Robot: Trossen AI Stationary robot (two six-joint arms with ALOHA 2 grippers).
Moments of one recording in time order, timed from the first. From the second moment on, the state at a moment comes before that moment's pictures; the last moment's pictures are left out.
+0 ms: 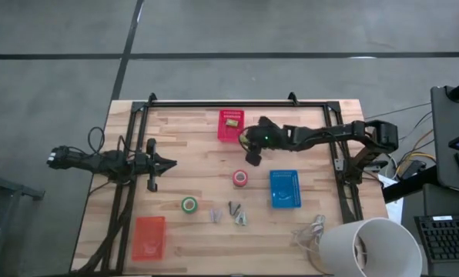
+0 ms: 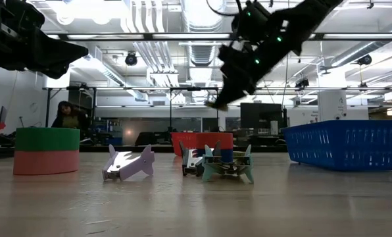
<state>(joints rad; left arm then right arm) -0.21 0.04 0.02 0.03 -0.31 0.04 -0.22 1.62 0.95 0.00 0.19 0.00</state>
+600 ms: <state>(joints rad) -0.21 0.04 0.02 0.03 -0.31 0.04 -0.41 1.93 1.36 -0.10 0.07 -0.26</state>
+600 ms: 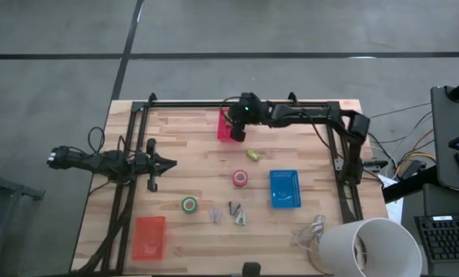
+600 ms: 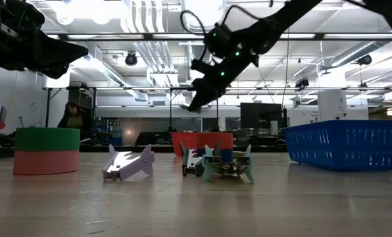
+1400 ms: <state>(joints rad) -0.21 0.04 0.02 0.03 -0.31 0.04 -0.49 2.12 1.51 -0.25 0.02 -0.27</state>
